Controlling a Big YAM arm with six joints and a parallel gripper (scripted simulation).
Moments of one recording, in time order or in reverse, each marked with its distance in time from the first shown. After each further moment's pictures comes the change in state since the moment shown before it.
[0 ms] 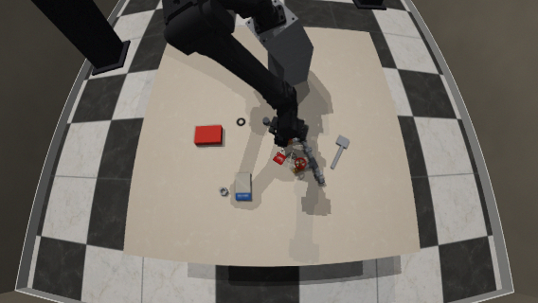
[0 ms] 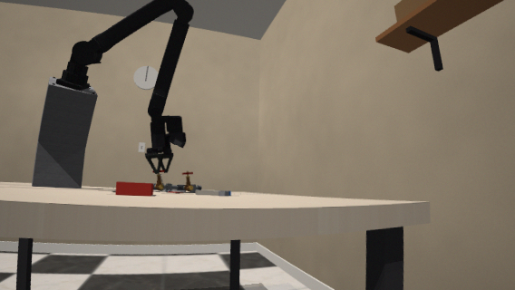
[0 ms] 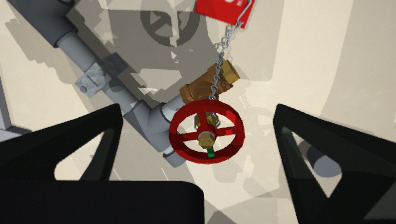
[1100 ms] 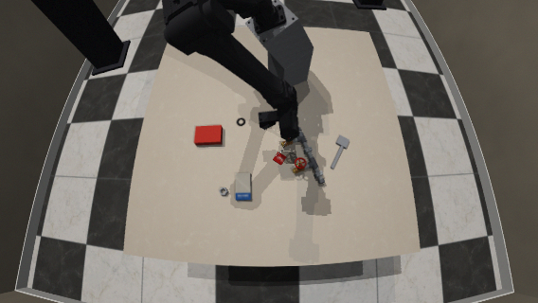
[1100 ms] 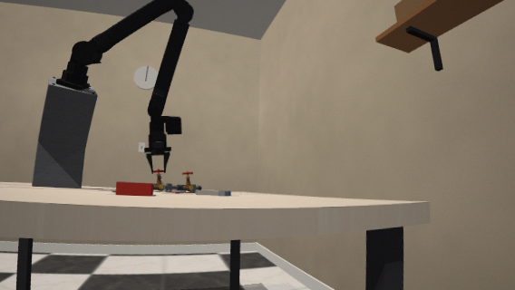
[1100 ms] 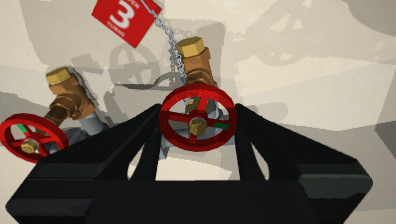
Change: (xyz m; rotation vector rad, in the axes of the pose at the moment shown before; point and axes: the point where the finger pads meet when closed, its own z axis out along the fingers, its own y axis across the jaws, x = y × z) arm 0.010 -0.005 -0.001 0.041 0.018 1.155
